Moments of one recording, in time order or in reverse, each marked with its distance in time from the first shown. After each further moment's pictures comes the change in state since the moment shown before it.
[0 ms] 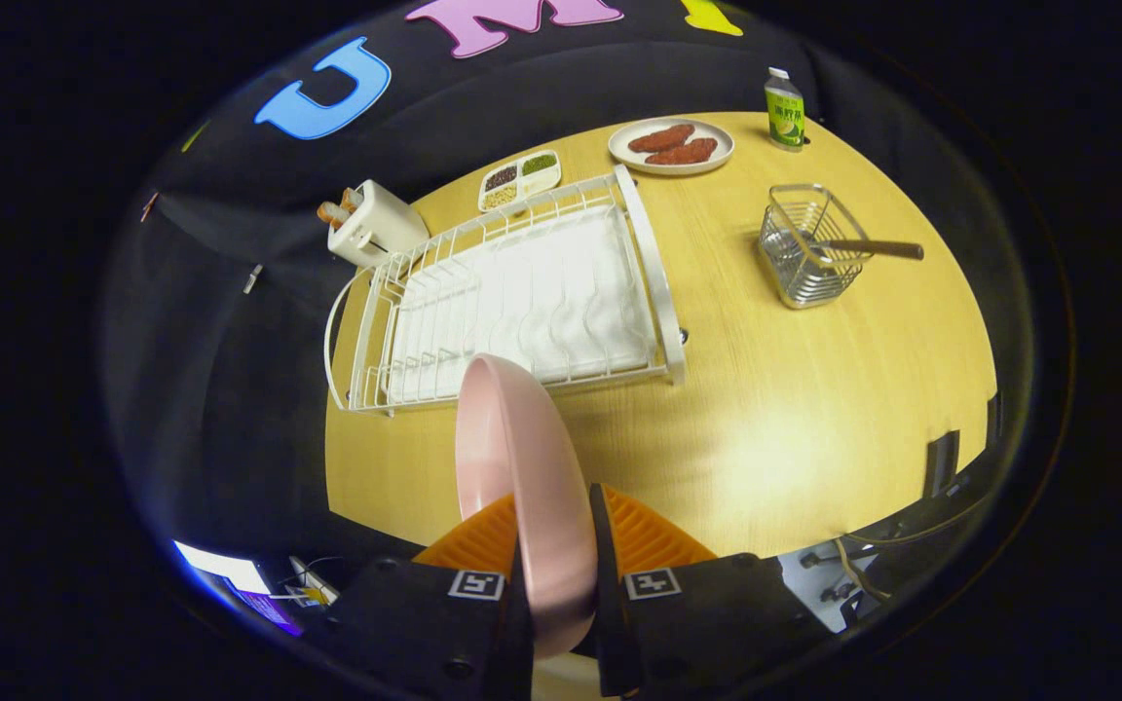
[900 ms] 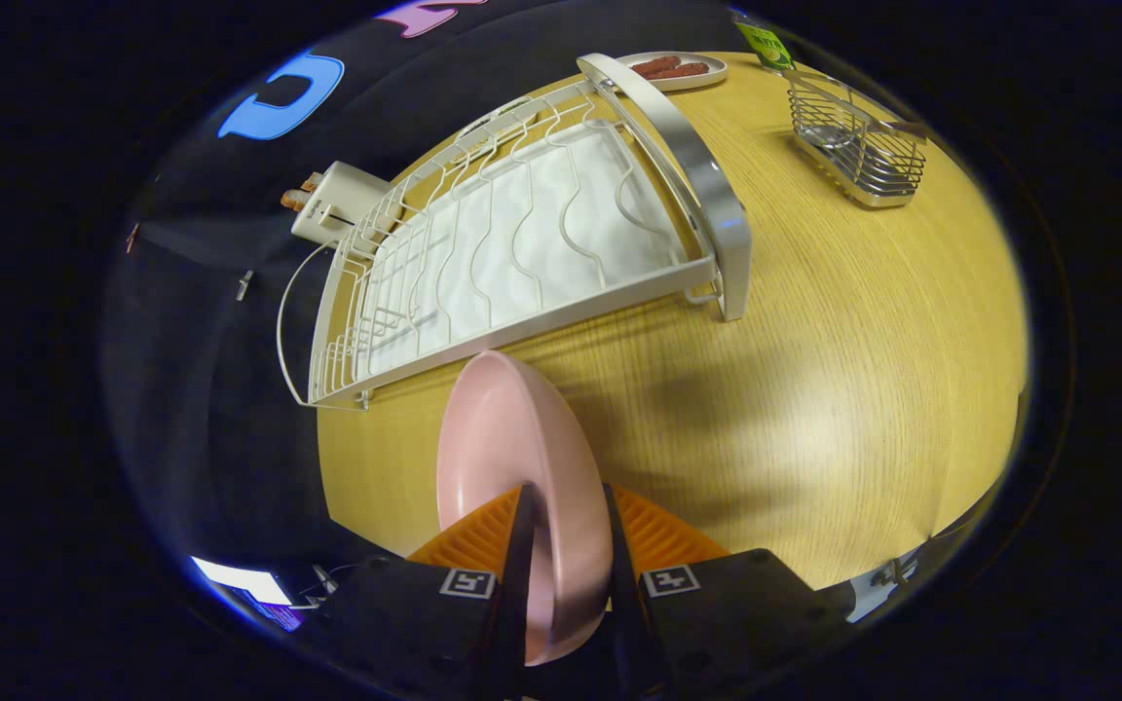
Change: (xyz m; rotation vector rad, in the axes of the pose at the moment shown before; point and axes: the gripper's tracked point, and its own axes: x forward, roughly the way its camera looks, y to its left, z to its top) arm 0.092 -0.014 -0.027 0.063 0.039 0.070
